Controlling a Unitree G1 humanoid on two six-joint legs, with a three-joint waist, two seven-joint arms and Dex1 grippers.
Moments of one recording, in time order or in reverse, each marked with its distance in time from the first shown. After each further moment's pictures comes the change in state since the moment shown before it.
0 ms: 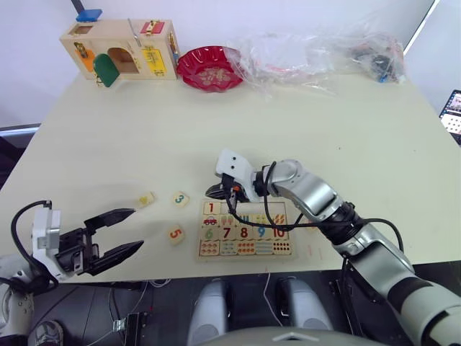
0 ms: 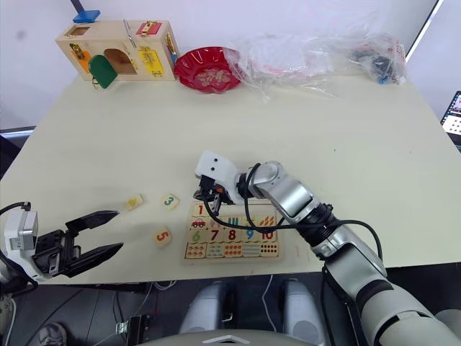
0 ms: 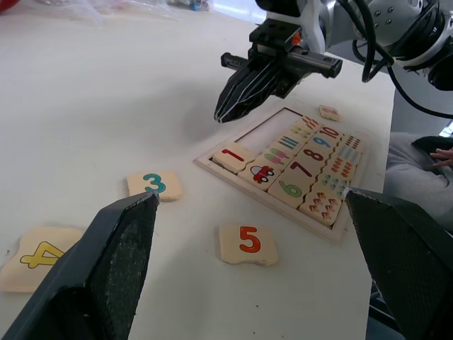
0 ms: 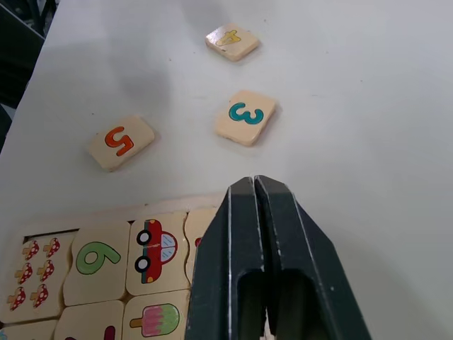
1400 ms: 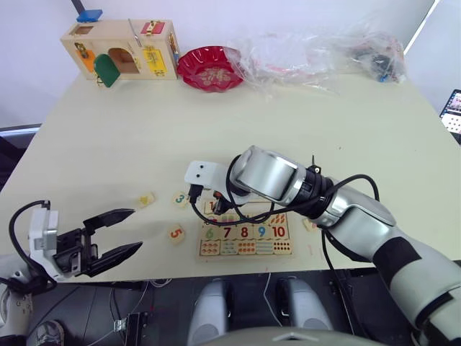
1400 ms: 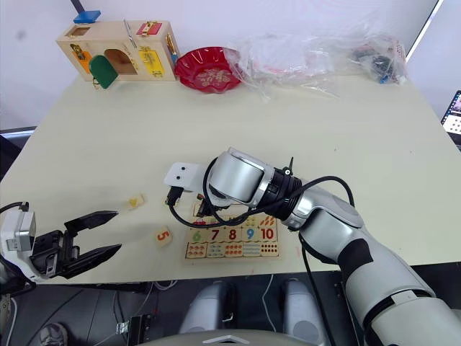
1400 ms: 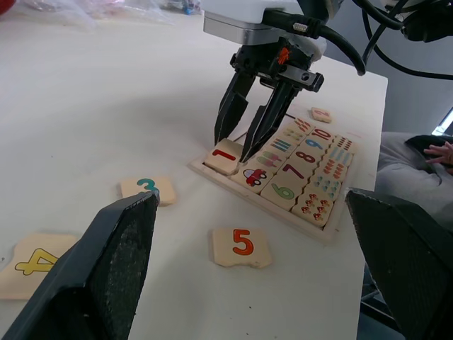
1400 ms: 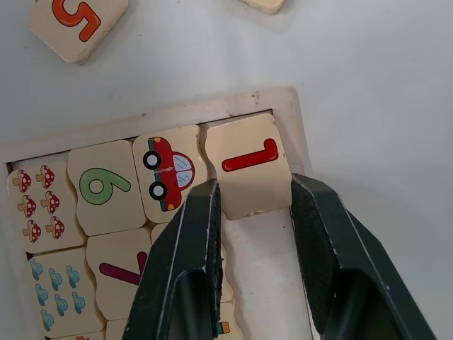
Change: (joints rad) left arm 0.003 0.008 0.001 0.001 -0.015 -0.013 -0.019; right arm -0.425 0.091 0.272 0.006 0.071 0.764 -0.138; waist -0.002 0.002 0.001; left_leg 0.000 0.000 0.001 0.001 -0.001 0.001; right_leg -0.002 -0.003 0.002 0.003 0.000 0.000
